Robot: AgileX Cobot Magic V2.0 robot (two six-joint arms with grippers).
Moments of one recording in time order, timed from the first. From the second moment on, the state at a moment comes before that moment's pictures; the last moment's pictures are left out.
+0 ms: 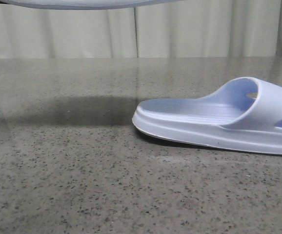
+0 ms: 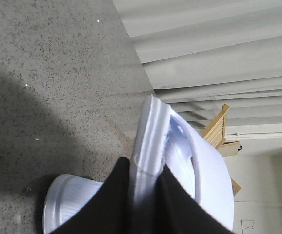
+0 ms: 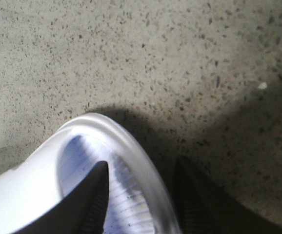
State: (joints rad) left arm -0.12 1.05 -0.59 -1.74 0.75 0.55; right arm -0.02 0.98 -0.49 0.61 0.54 0.31
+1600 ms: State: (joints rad) left arm -0.12 1.05 -0.59 -1.72 0.75 0.55; right arm -0.02 0.65 -0.66 0.65 0.26 0.24
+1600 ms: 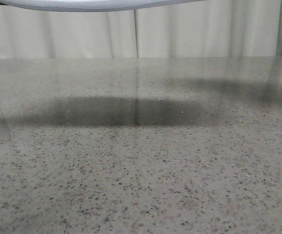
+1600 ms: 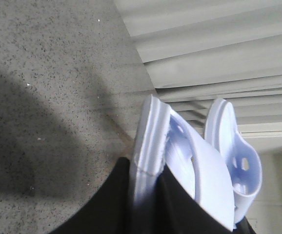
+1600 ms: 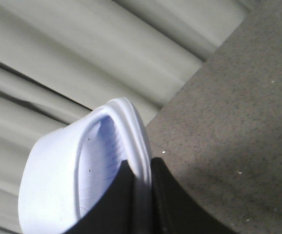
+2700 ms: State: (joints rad) left arm -0.12 1.05 -0.59 -1.72 0.88 0.55; right arm -0.02 0.63 -0.82 0.63 0.78 0.21
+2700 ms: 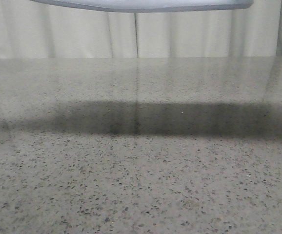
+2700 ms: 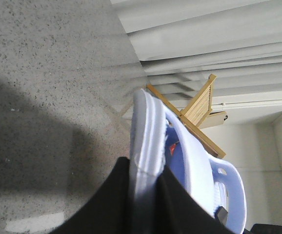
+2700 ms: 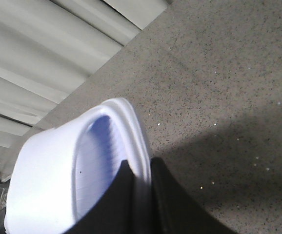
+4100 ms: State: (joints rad) left arm -0.12 1.05 -0.59 -1.75 1.05 0.55; right arm -0.03 0.88 -0.80 0.99 0.70 -0.20
